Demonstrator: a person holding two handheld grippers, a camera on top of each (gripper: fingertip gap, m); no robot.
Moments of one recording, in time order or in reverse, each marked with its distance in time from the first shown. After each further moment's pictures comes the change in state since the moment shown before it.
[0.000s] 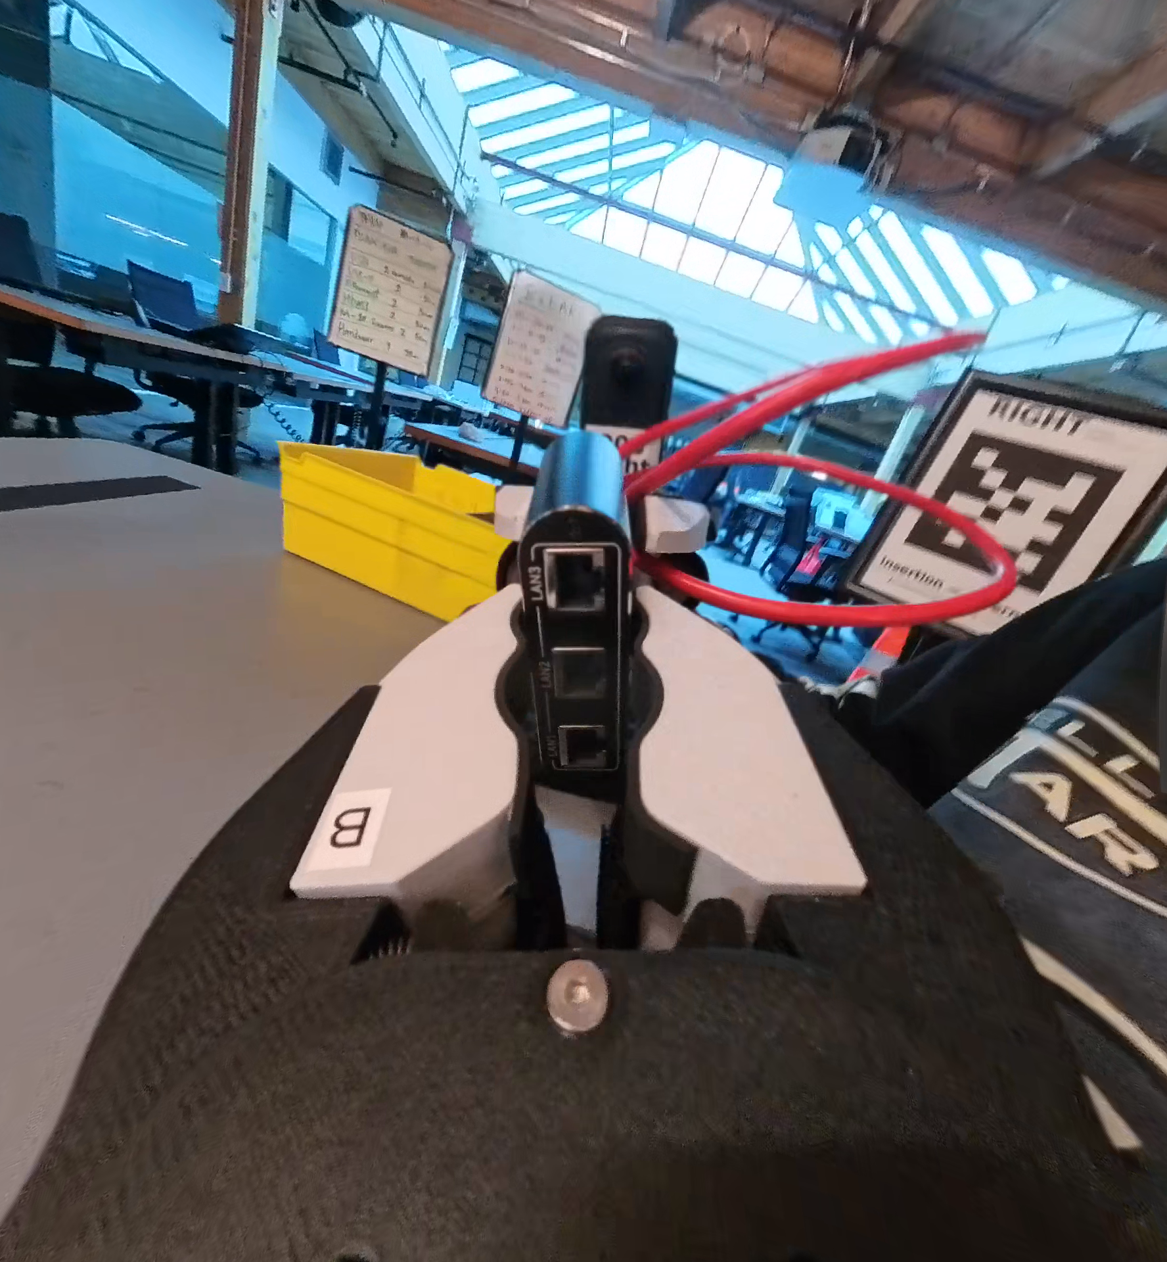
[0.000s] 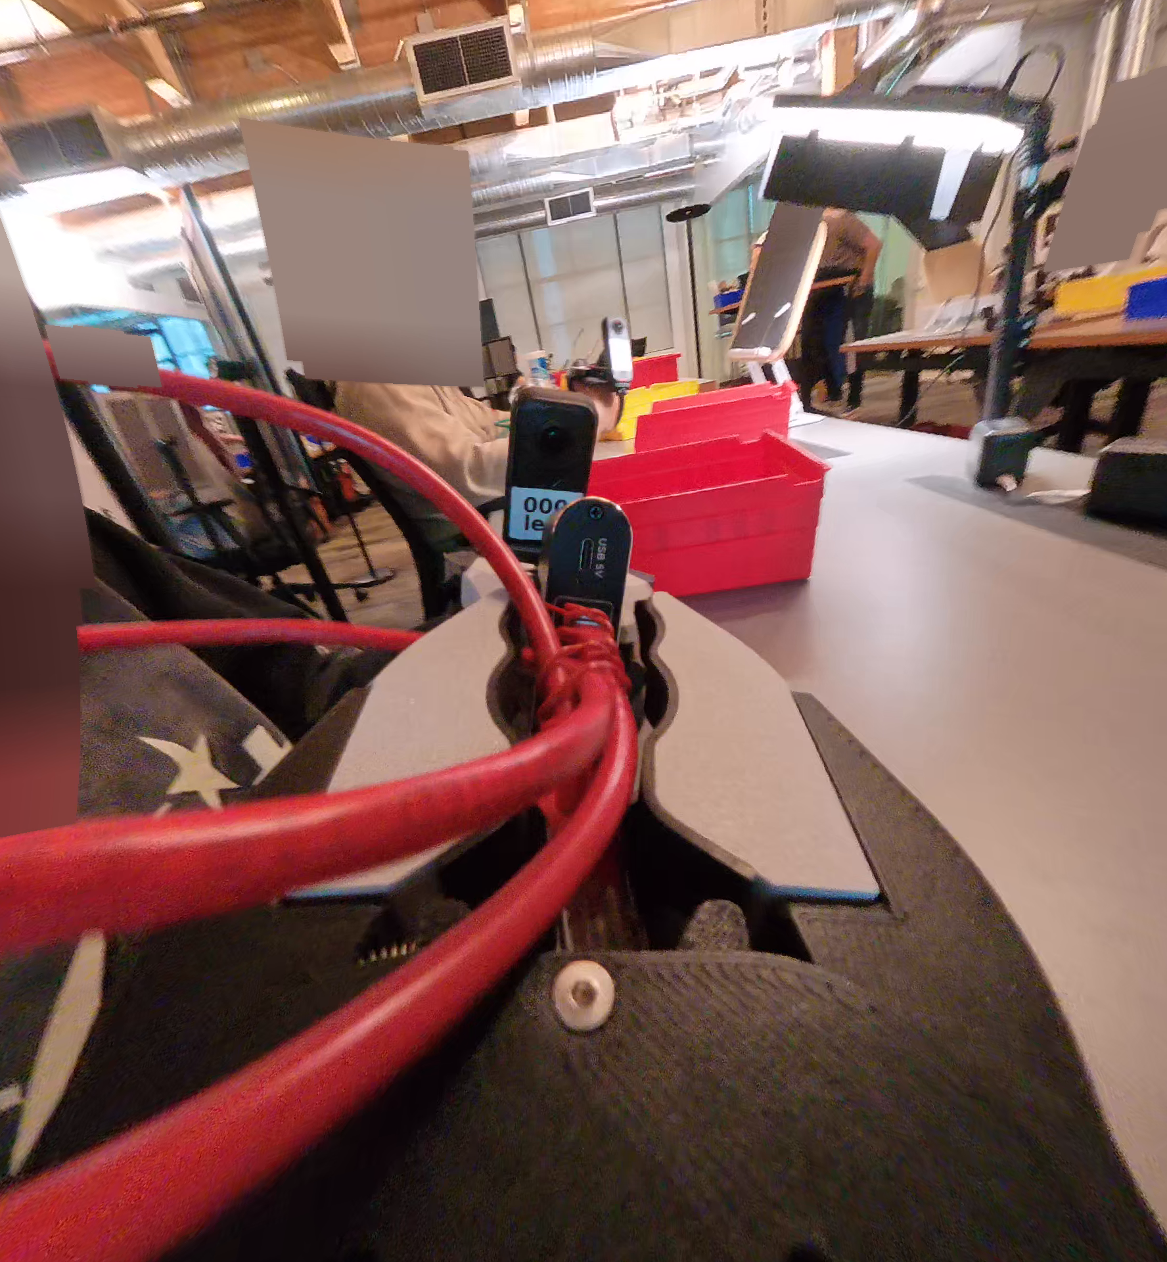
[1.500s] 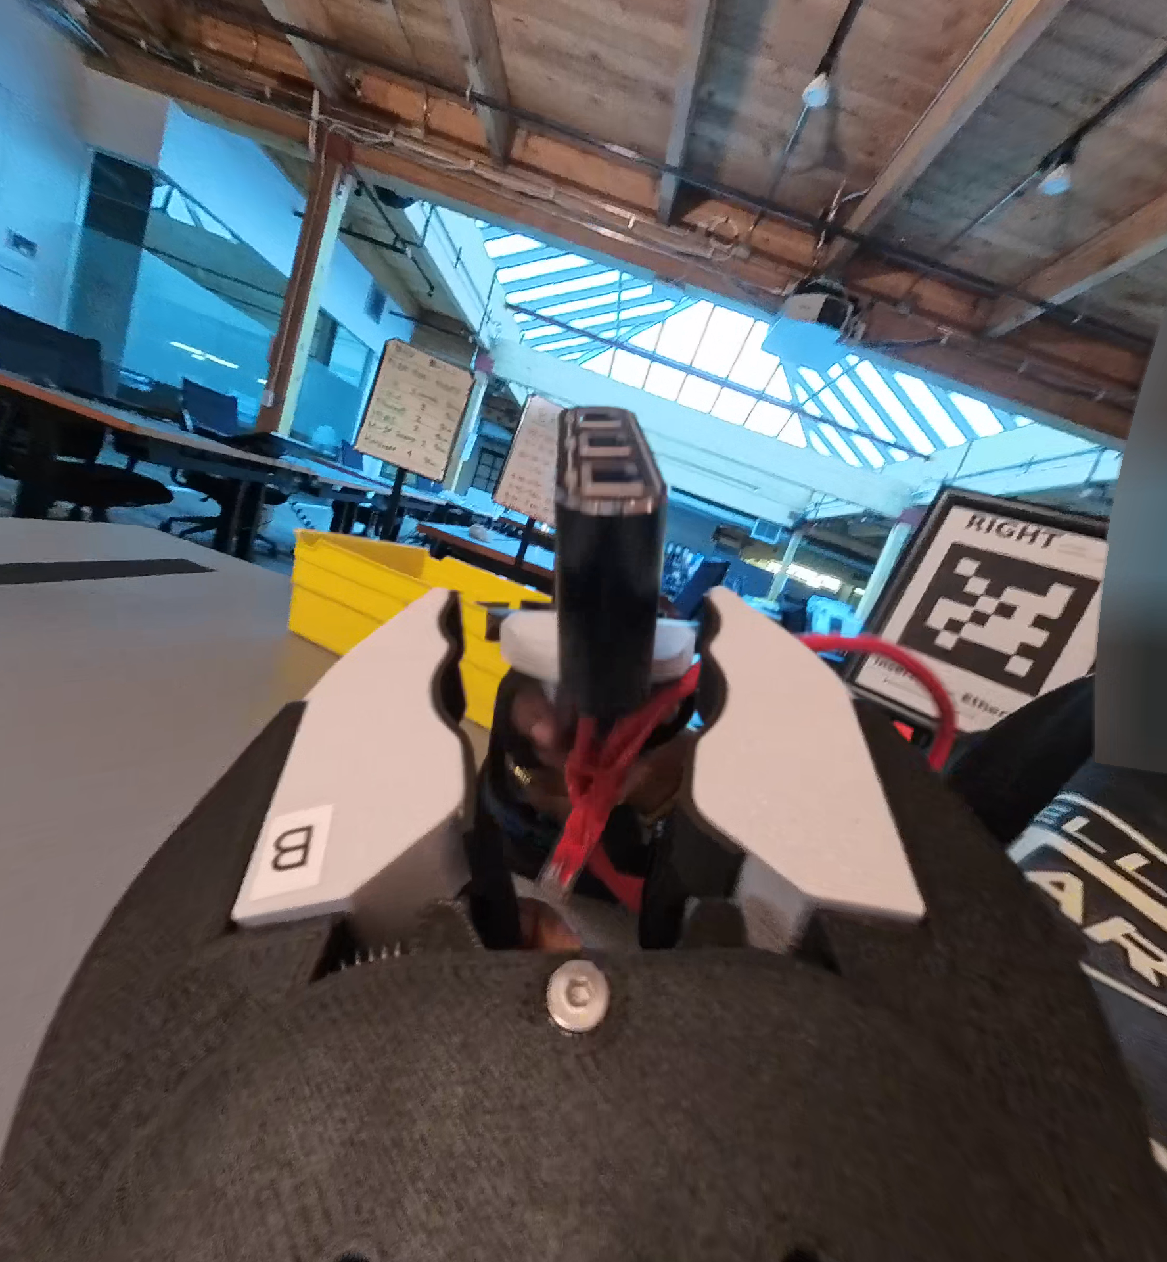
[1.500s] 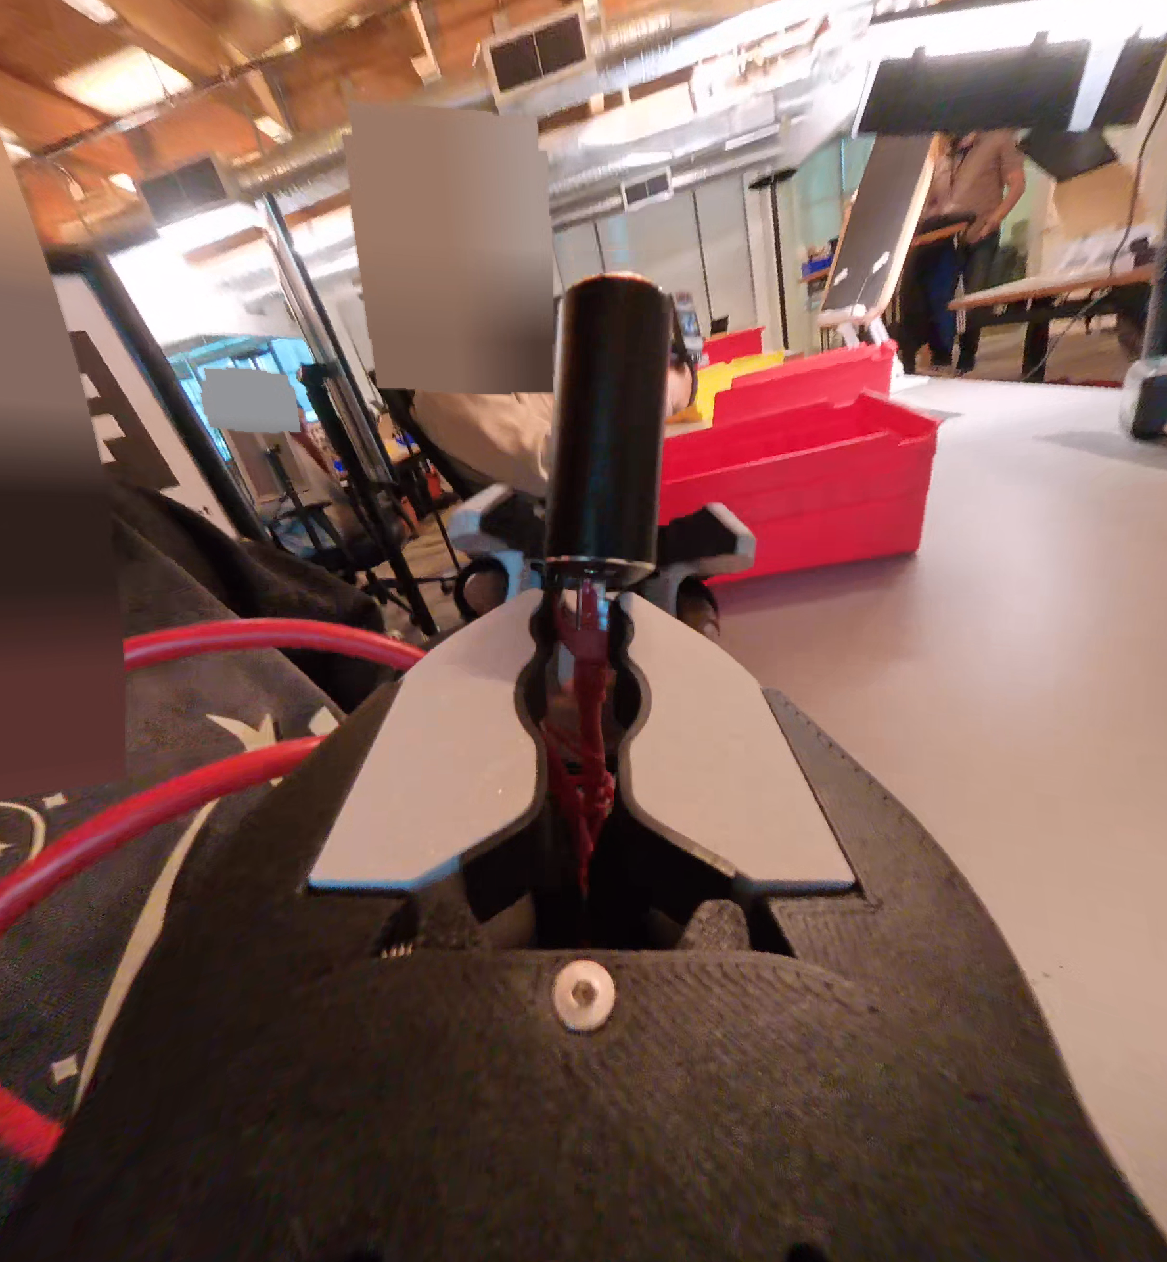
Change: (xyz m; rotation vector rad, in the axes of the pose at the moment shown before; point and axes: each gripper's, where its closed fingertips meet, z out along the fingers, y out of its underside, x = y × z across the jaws) left arm 0.003 -0.018 0.003 0.184 -0.016 -0.024; right arm -0.013 0.020 0.015 -0.012 -0.121 0.082
